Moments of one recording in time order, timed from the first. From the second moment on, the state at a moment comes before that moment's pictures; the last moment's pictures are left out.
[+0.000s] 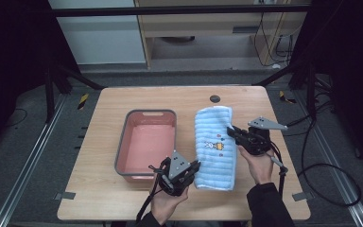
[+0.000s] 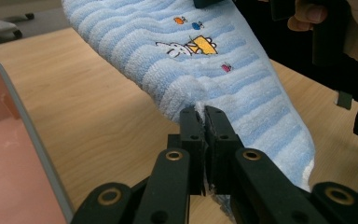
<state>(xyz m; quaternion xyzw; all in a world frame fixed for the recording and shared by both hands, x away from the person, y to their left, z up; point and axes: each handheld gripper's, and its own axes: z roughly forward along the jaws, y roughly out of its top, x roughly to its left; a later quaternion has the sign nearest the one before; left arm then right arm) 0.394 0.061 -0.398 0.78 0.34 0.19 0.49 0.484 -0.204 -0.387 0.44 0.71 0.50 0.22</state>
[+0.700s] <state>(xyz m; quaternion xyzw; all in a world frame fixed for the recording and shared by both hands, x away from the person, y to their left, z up) 0.394 0.089 -0.363 0.76 0.34 0.22 0.51 0.492 -0.172 -0.342 0.42 0.71 0.52 0.24</state>
